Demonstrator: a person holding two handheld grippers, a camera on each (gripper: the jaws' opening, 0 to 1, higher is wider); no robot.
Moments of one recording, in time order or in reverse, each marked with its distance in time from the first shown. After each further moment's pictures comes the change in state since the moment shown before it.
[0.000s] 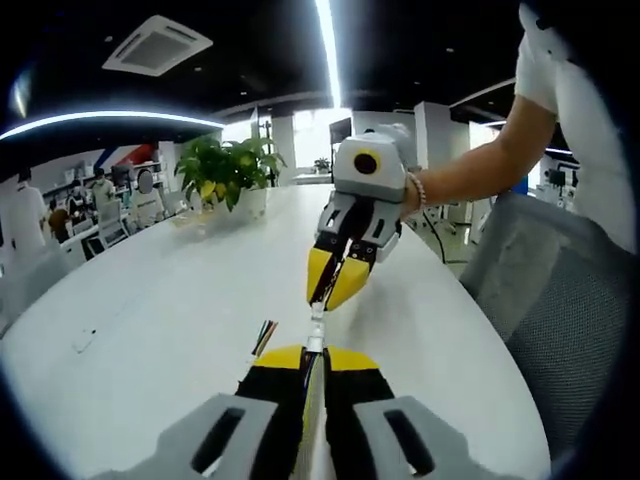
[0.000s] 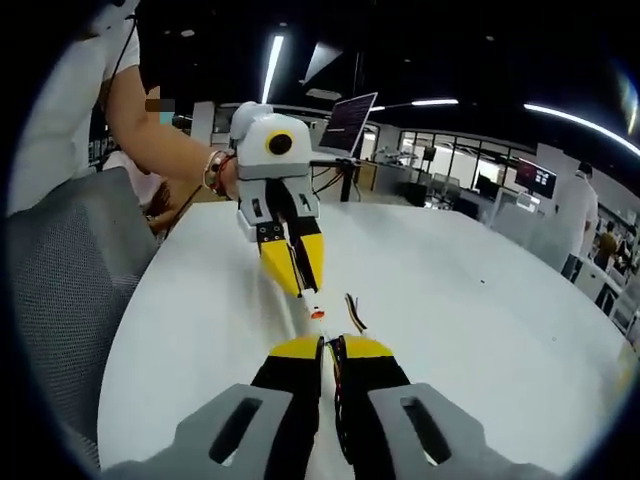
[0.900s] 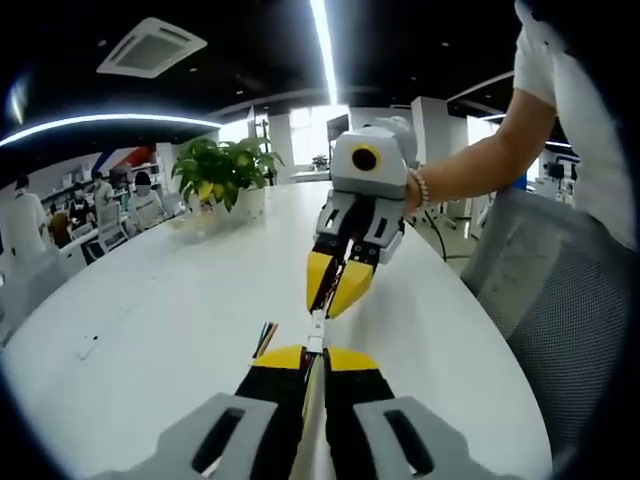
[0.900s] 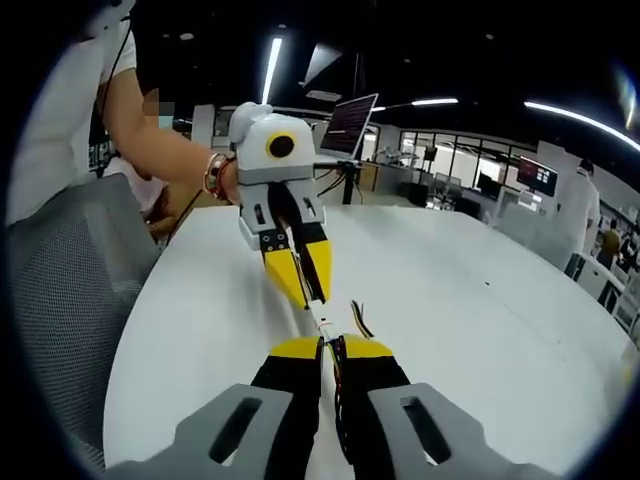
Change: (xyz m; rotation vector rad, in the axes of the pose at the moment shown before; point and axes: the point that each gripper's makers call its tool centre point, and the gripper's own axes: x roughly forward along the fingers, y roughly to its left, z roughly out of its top) left arm 0.001 0.000 0.002 0.023 0.009 0.000; right arm 0.007 0.006 0.006 0.011 -0.006 0.013
